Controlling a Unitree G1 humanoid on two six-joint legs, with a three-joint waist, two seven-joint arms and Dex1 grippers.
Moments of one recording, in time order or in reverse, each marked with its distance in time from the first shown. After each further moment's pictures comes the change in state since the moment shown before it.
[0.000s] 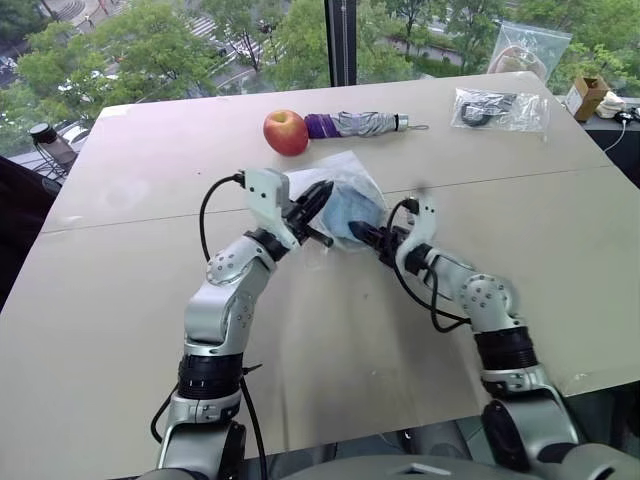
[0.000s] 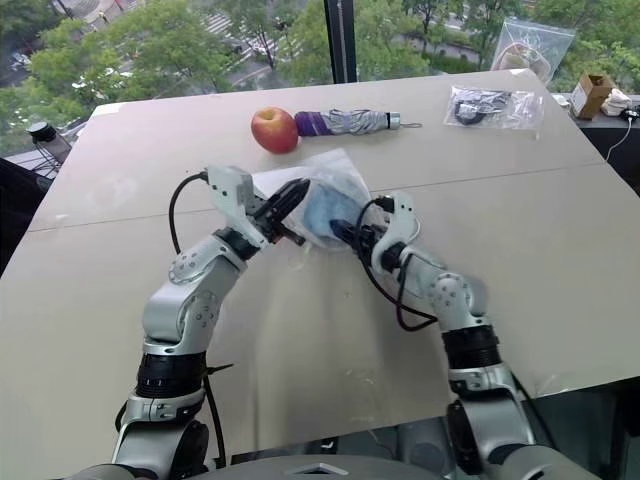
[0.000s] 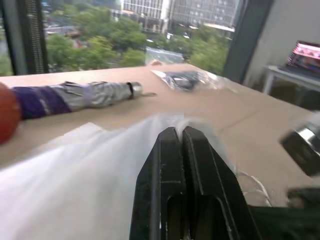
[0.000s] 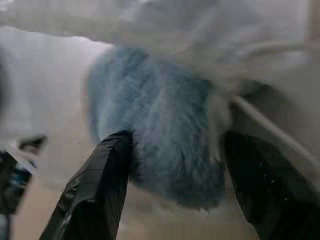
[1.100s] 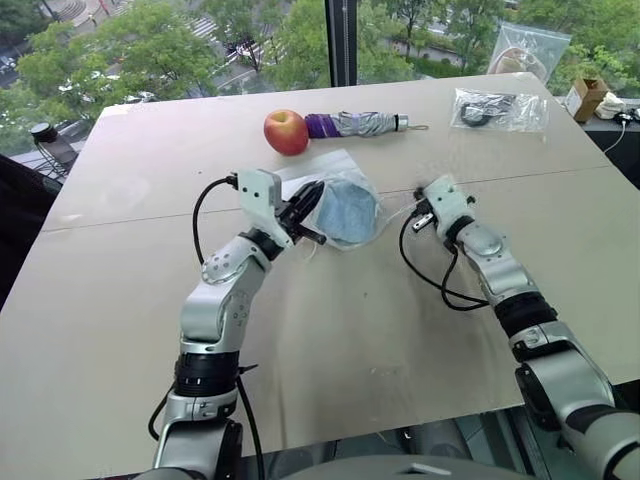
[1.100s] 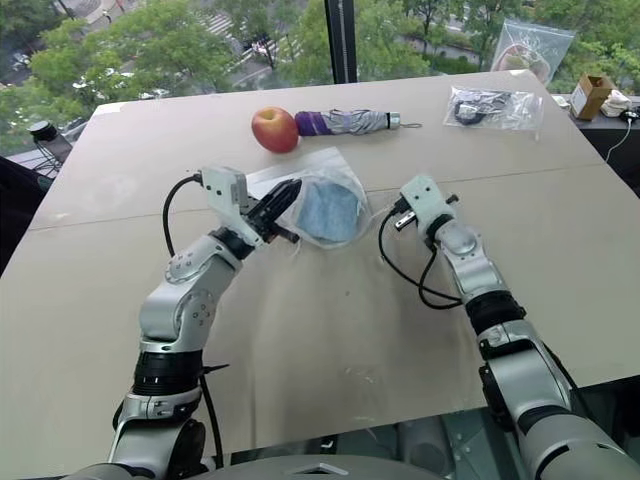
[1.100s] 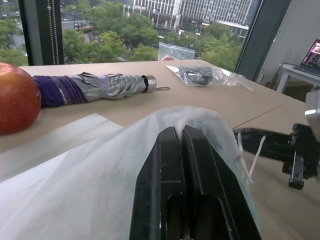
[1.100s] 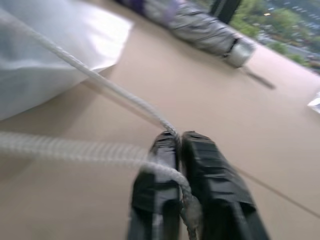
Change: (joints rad) left arm 0.009 0.036 -0.006 0.029 0.002 -0.004 0.010; right arm -0.199 -0.158 0.073 0.582 -0.849 -0.888 0.109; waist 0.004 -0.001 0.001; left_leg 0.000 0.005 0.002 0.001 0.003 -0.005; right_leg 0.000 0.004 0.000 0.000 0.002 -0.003
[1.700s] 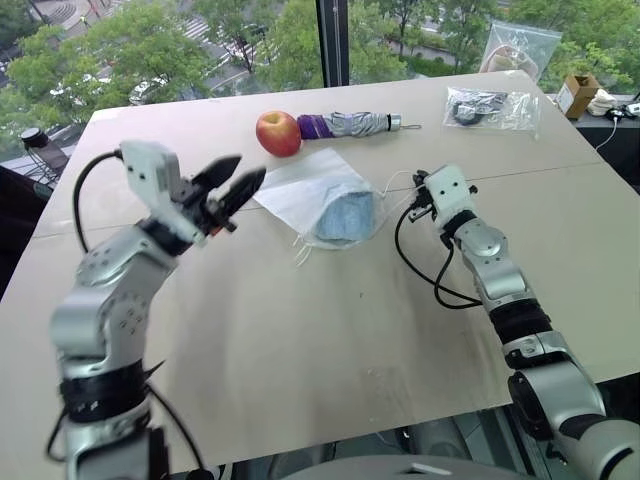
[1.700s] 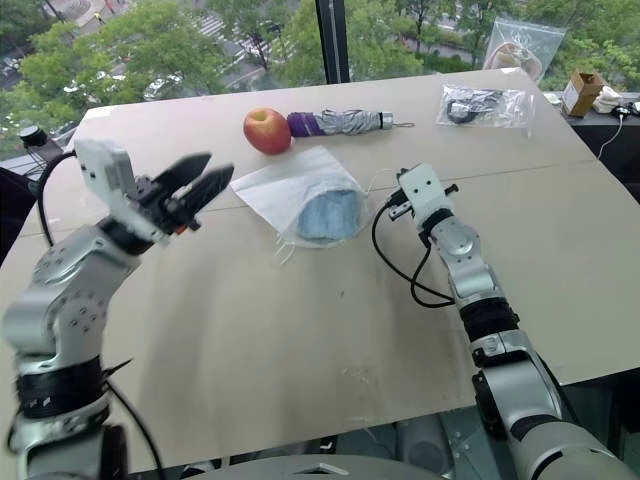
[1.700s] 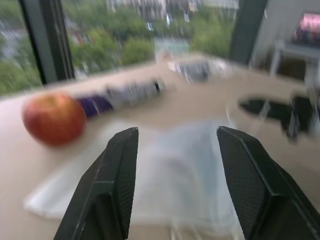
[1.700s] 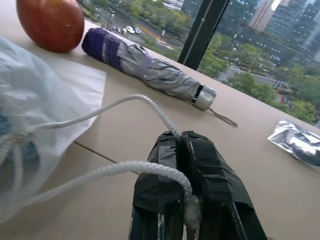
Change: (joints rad) left arm 0.239 0.386 0.238 -0.205 -0.252 0.199 -0.221; right arm 0.049 0.057 -0.019 -0.138 -0.038 -0.020 0.004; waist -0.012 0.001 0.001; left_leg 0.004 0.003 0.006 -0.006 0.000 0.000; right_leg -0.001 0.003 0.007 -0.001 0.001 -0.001
